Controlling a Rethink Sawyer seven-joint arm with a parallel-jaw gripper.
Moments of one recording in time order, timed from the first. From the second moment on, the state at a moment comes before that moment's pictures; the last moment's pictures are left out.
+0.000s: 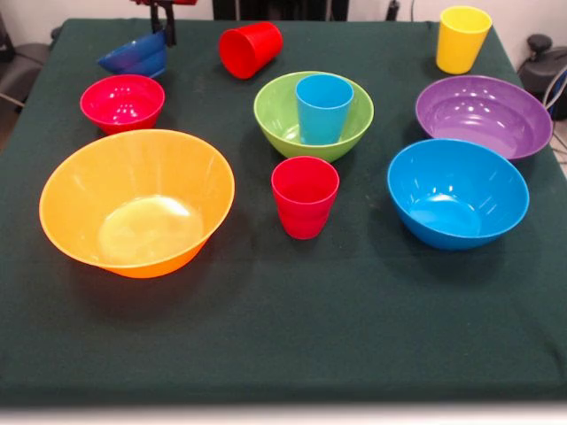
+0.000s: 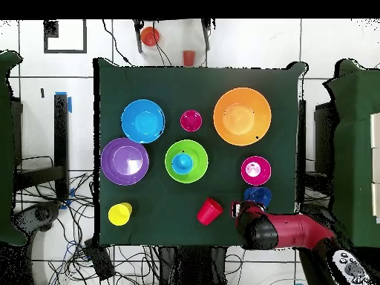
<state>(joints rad) -0.83 -0.65 0.20 1.99 -0.78 0.21 1.83</state>
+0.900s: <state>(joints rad) -0.65 -0.83 0.19 2.03 -0.59 0.28 1.83</state>
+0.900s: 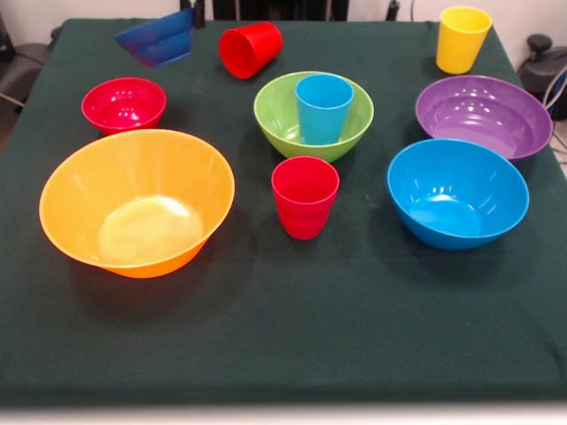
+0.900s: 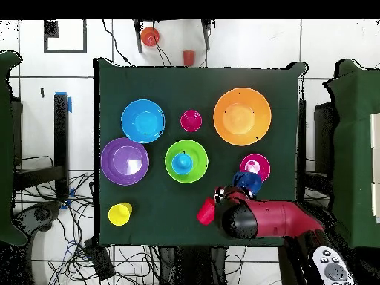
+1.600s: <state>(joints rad) -0.44 -0.92 0.14 2.03 -0.44 0.40 1.83</state>
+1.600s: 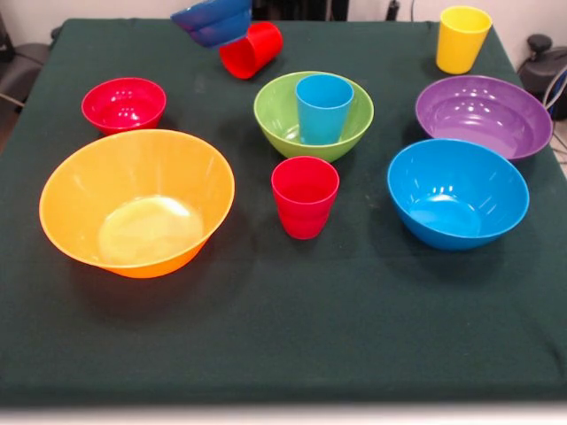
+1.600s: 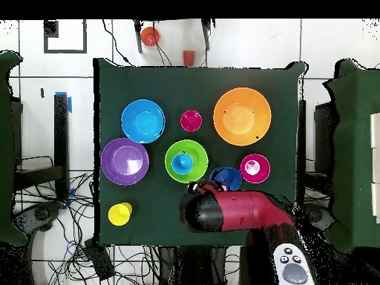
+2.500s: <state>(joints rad) -0.03 -0.81 -0.12 1.95 -0.34 0.45 2.06</state>
